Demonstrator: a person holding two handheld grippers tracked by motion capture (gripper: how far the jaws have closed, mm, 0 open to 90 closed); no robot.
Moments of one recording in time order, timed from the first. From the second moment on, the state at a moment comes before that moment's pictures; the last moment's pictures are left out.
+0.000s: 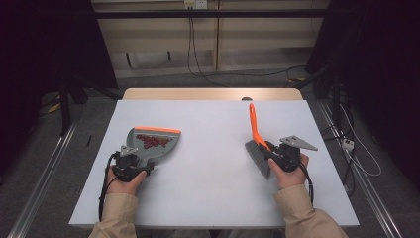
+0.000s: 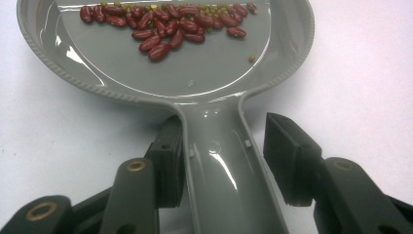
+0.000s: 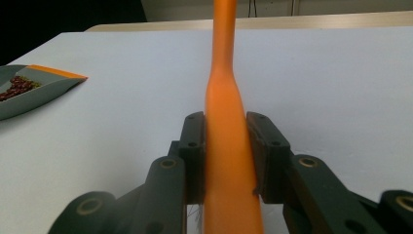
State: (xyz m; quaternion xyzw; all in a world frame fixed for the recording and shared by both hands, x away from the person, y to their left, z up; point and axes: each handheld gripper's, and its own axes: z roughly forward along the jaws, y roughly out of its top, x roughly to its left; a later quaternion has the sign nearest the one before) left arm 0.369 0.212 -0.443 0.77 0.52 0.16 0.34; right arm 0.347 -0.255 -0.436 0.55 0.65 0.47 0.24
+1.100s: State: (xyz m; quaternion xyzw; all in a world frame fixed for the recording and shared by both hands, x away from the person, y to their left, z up) left arm 0.351 0.217 -0.422 0.77 0.44 0.17 0.43; right arm 0.318 -0.295 -0.430 0.51 0.67 0.48 0.27
